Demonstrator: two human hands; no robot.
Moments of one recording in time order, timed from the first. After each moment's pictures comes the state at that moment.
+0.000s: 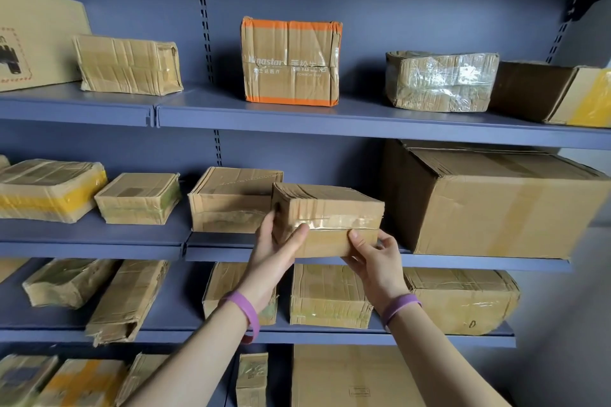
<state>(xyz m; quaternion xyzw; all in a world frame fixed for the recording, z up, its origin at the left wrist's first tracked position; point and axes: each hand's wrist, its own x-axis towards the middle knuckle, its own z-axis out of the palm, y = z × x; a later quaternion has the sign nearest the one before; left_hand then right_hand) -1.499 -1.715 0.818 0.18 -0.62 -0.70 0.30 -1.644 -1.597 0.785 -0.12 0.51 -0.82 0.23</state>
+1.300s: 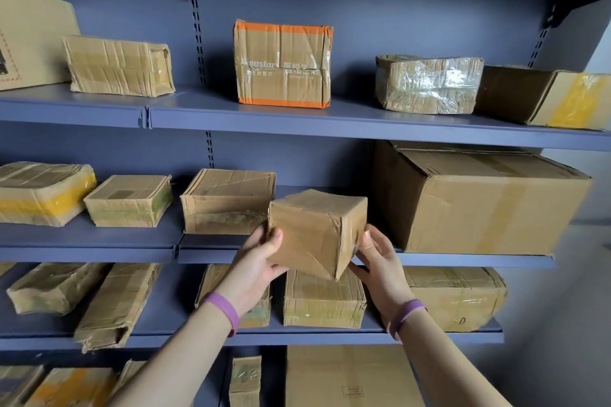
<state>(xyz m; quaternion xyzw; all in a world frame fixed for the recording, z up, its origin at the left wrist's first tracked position) -1.492 -1.729 0.814 0.18 -0.47 -0.83 0.23 -1.646 -1.573 0.778 -0.20 0.58 -0.76 0.22</state>
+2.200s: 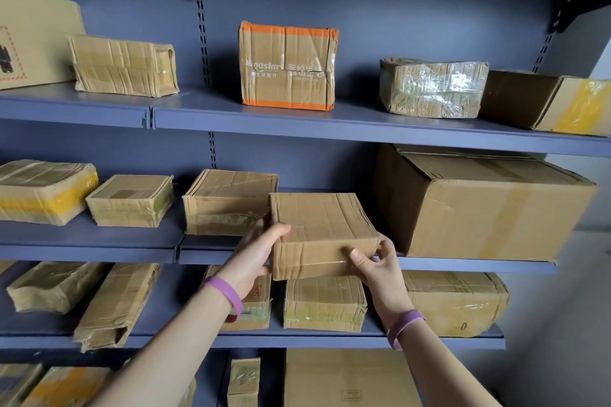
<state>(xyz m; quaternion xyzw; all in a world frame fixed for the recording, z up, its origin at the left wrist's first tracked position) -1.498 -1.746 0.827 0.26 -0.63 -0.71 0.17 -1.649 -1.575 0.768 -0.25 0.60 -0.74 0.17</state>
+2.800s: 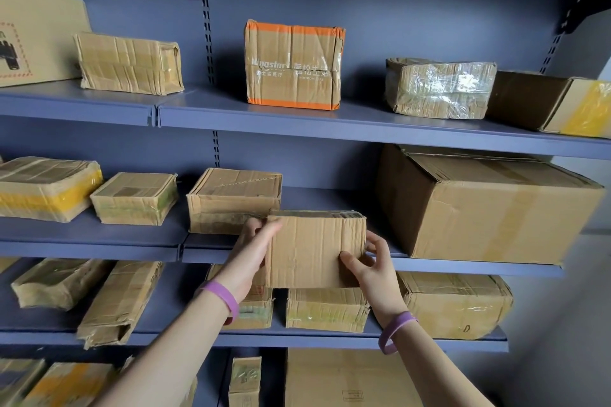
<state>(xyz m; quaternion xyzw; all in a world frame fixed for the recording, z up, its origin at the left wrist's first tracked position) -1.495 -1.757 0.815 0.28 -0.64 -0.68 0.24 -1.637 -1.587 0.771 -0.28 0.68 -0.67 0.11</state>
